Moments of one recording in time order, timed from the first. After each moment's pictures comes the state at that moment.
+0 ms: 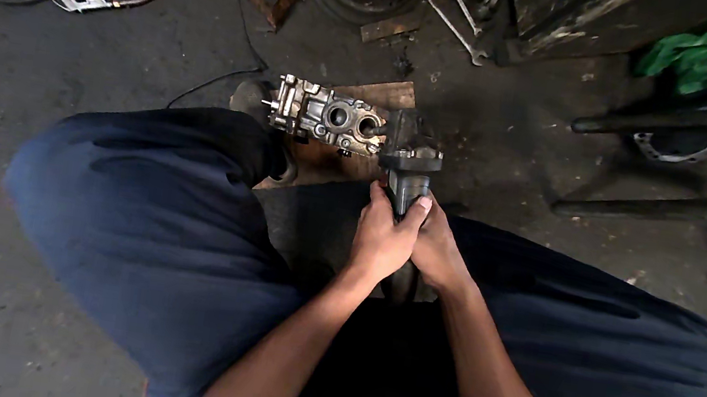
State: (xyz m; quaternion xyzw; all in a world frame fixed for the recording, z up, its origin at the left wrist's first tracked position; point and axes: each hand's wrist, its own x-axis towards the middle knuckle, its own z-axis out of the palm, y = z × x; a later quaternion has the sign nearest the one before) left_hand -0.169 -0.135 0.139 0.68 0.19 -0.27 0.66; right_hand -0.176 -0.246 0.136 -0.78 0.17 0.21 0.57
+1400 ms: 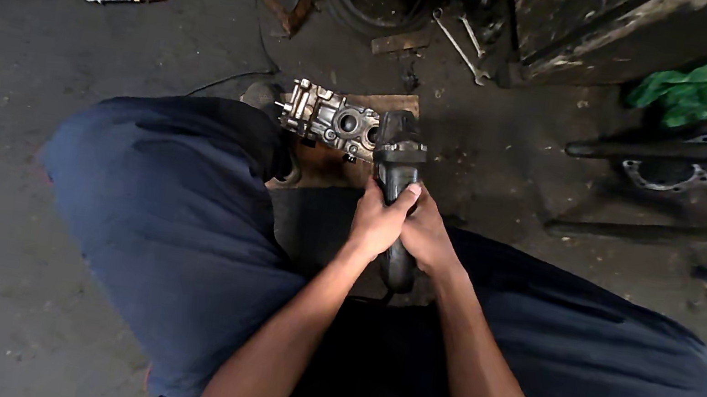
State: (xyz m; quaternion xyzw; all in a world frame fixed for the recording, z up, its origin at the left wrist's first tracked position) left_hand -0.154 -0.128 0.116 0.59 0.25 -0.24 0.73; right_hand -0.151 -0.231 0.127 -0.81 0.18 0.26 0.49
